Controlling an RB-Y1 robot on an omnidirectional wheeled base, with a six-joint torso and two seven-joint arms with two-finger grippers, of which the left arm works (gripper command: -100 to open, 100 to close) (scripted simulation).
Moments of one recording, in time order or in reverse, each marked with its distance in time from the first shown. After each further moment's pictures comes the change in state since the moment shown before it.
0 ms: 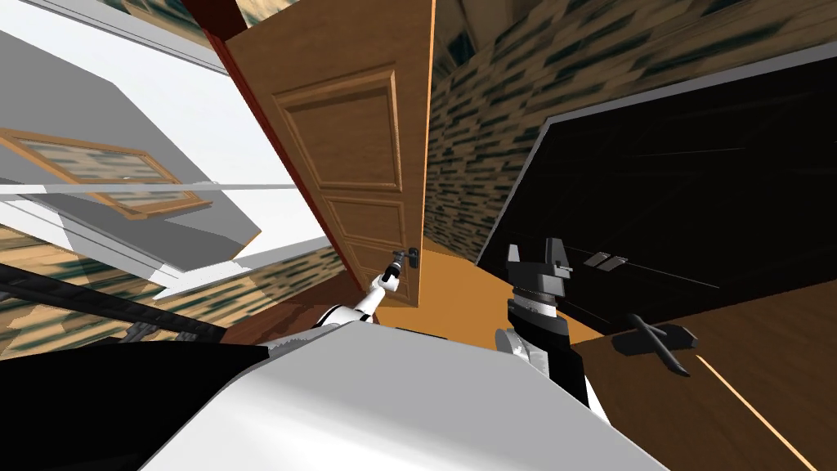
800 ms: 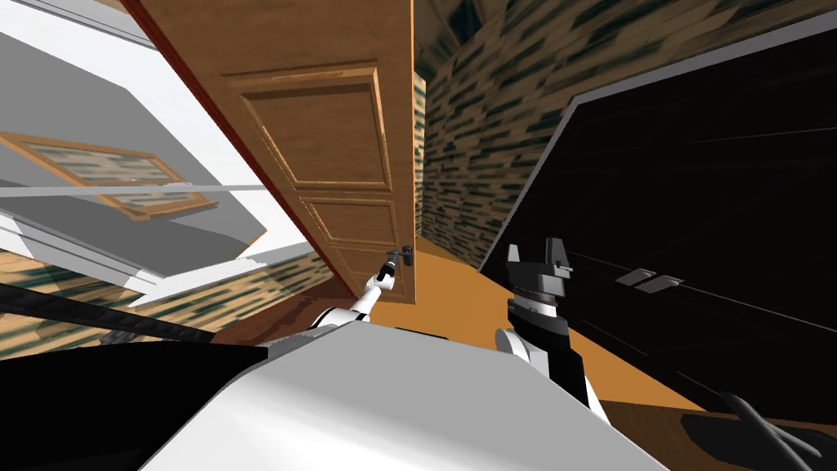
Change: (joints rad) arm 0.017 0.026 0.076 -0.024 0.019 0.009 -0.023
